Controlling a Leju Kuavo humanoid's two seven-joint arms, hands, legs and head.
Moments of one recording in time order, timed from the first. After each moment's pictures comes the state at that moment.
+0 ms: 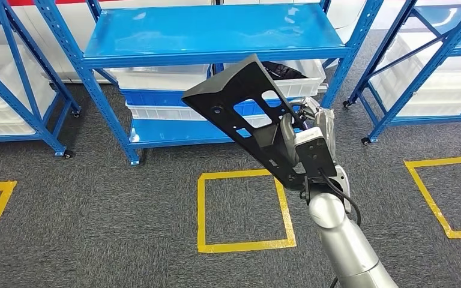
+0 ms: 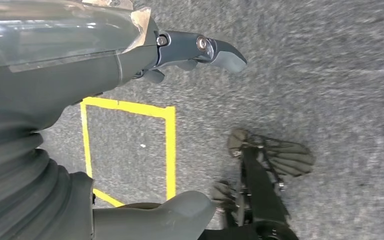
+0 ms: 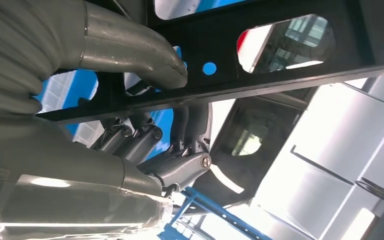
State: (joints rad) left arm -0.08 -0.08 0.40 -0.17 -0.13 0.10 -0.09; right arm -0.42 -0.09 0.39 -1.54 0.34 -0.39 -0.18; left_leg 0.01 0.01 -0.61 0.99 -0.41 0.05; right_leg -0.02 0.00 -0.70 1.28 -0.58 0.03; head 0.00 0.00
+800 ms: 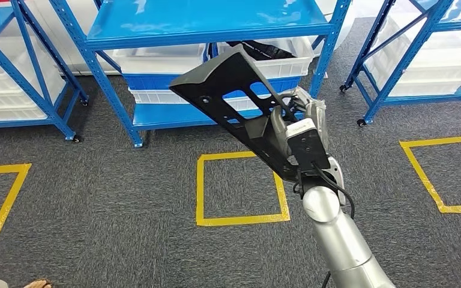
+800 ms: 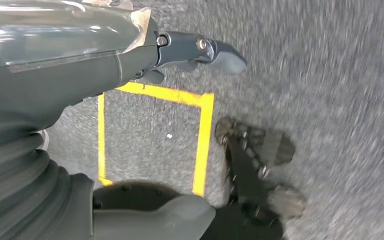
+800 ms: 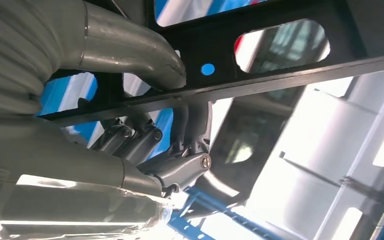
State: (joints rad) left arm -0.08 -0.09 0.42 -0.19 -0.07 0.16 -0.07; right arm -0.47 -0.02 0.39 -1.53 0.35 -0.32 -0.18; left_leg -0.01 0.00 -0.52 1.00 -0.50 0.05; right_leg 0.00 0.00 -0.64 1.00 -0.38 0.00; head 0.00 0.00
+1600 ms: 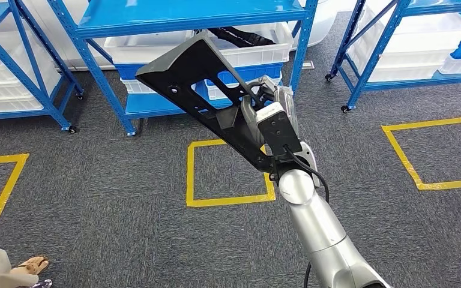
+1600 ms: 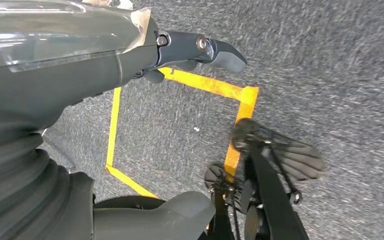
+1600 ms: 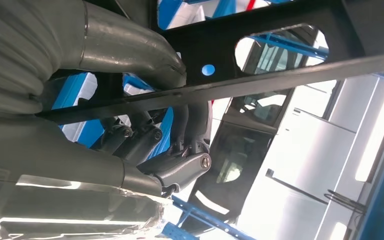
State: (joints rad) left arm -0.06 -0.11 0.48 -0.19 -0.04 0.19 -0.09; right arm -0.57 0.09 0.40 -1.37 0.33 -0.27 -0.23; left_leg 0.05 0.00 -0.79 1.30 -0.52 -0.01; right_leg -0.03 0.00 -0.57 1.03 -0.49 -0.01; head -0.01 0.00
